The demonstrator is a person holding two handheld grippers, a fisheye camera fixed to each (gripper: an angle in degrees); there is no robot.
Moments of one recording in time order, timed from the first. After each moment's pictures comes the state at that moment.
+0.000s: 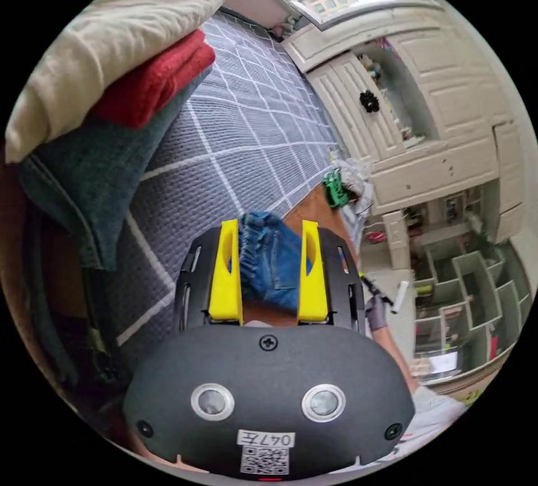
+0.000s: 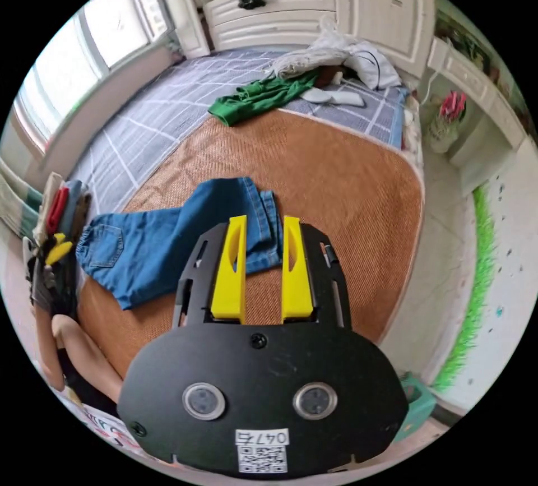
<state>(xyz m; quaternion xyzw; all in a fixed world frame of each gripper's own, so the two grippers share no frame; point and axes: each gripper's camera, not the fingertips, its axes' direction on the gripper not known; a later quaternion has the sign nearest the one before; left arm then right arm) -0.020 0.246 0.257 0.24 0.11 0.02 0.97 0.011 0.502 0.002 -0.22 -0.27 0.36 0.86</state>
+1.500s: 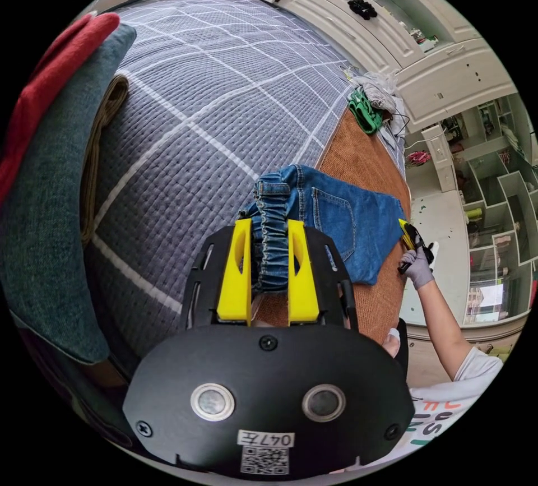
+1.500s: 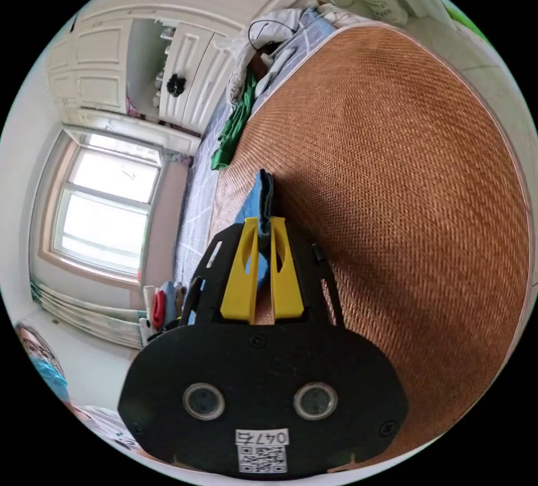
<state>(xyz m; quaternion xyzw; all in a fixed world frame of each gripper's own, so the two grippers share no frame) 0.178 0.153 0.409 0.13 0.04 0.13 0.98 -0.107 0.820 0.046 -0.09 -0.40 0.67 0.62</state>
